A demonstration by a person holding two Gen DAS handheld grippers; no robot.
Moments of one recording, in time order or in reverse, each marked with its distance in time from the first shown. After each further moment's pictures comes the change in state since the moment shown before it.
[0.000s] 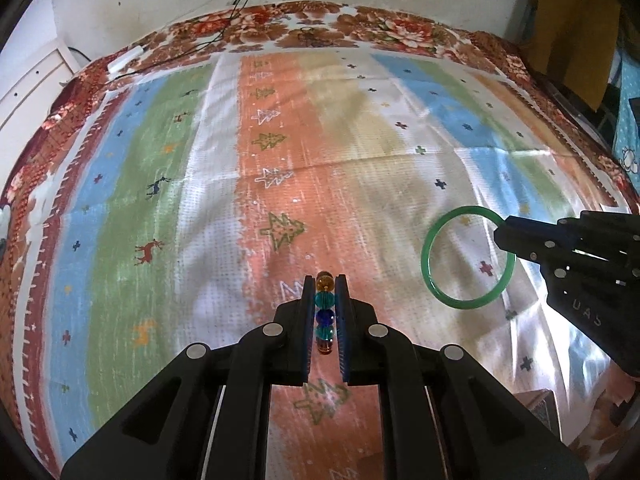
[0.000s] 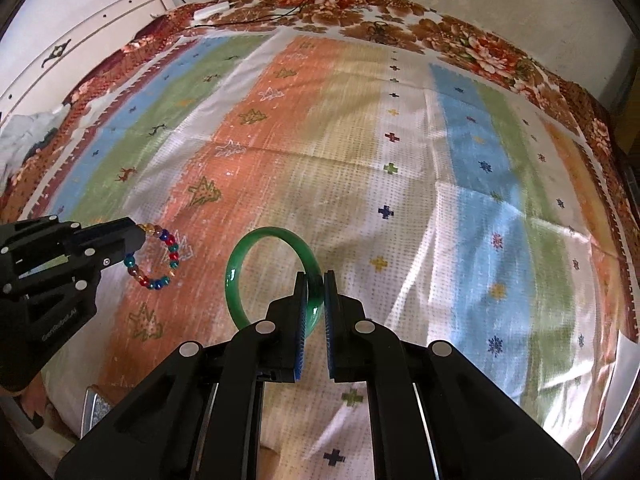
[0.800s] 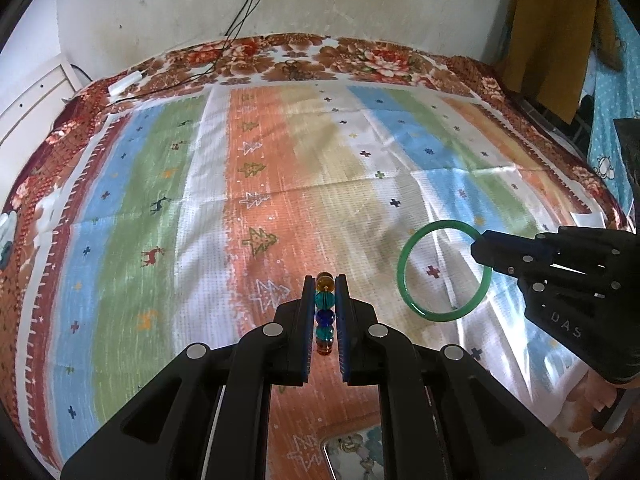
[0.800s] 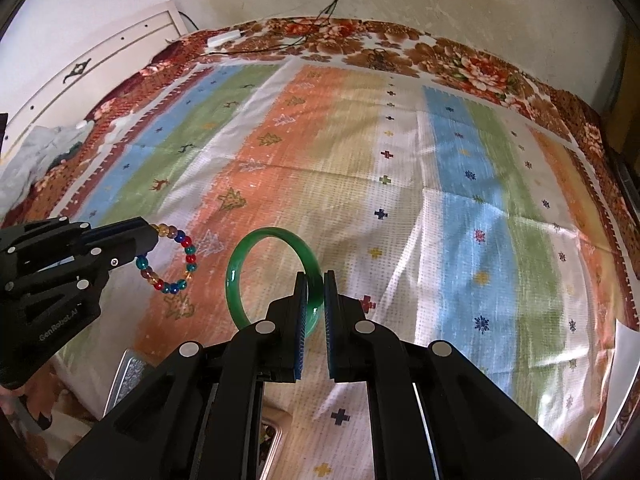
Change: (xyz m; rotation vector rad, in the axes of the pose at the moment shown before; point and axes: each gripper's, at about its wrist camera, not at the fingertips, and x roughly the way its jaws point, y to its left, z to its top) left arm -0.057 -0.023 -0.014 0.002 -0.098 -0.043; right arm -0.053 -0.001 -0.025 0.007 -0.095 0.042
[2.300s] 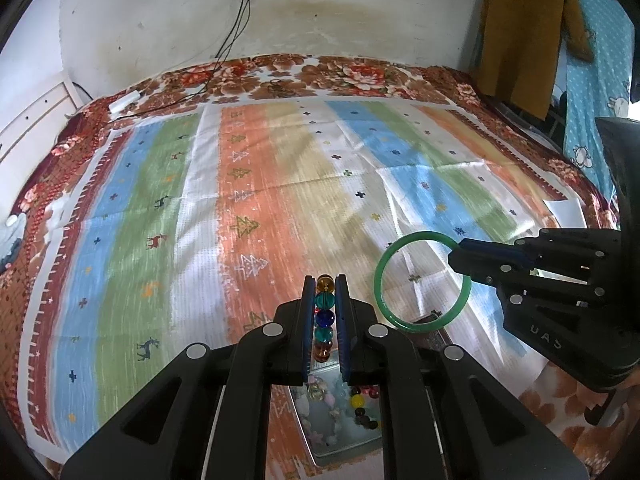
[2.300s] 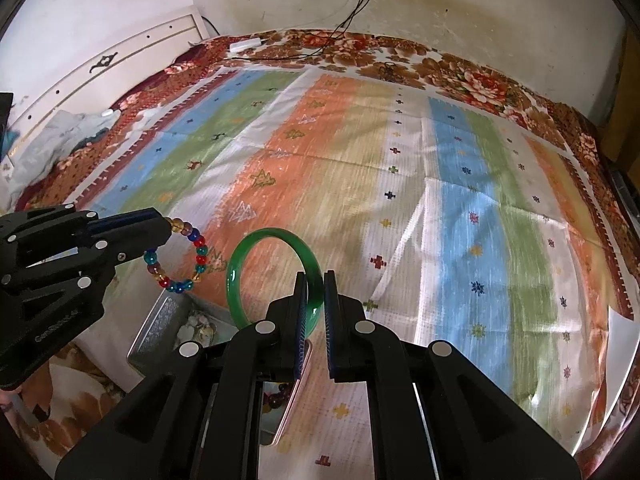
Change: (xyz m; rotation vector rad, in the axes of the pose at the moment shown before) left arm -0.056 -0.030 -0.044 0.039 -0.071 -0.019; right arm -0.050 0.018 -0.052 -0.041 -0.047 0.012
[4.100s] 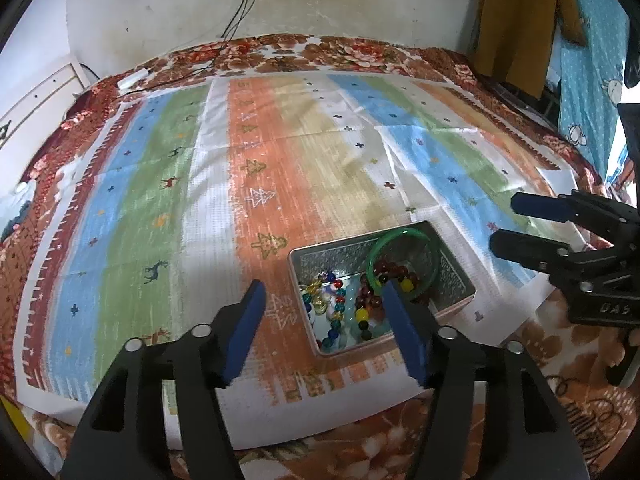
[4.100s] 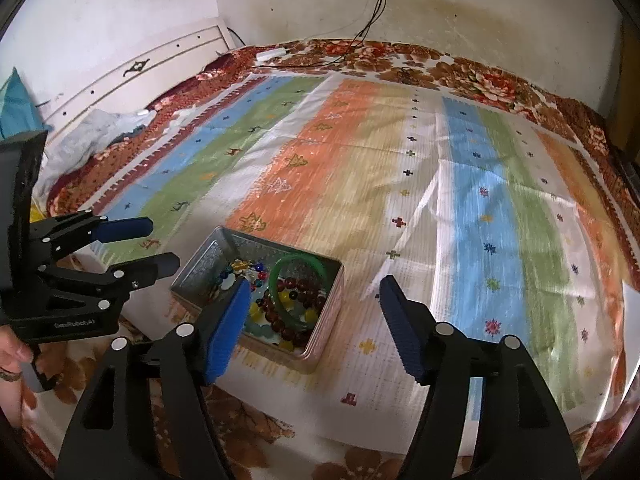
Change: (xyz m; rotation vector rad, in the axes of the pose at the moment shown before) left arm -0.031 0.004 -0.072 -0.002 0.054 0.007; right arm -0.042 0.004 -0.062 -0.001 -0.053 0.105
